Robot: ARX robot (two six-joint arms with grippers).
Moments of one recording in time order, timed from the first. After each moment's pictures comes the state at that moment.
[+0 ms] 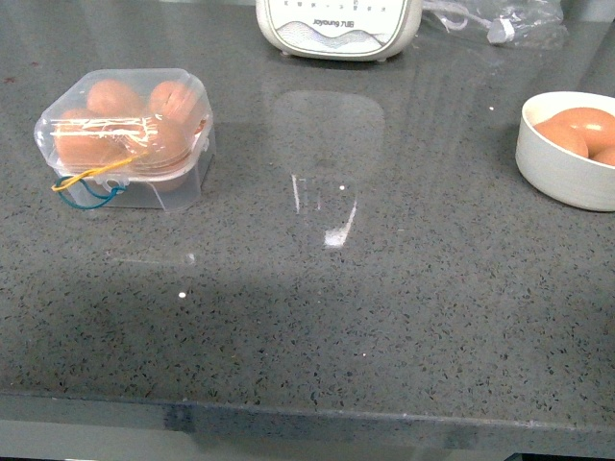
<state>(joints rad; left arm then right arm) 0.00 0.00 0.03 0.00 0.00 0.00 0.00 0.00 0.01 0.00 0.00 0.00</state>
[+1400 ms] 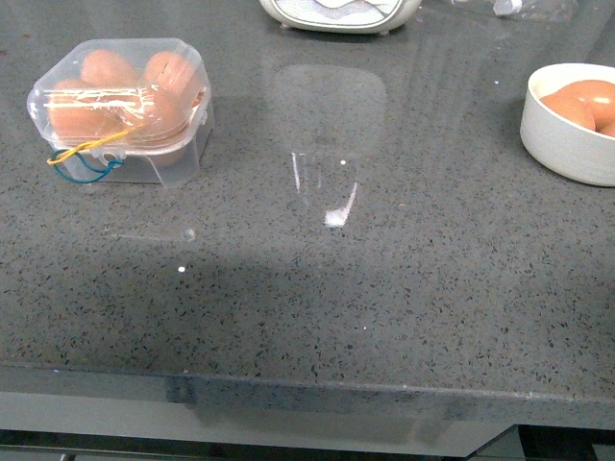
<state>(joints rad) 0.00 0.00 0.03 0.00 0.00 0.00 0.00 0.00 0.01 0.00 0.00 0.00</state>
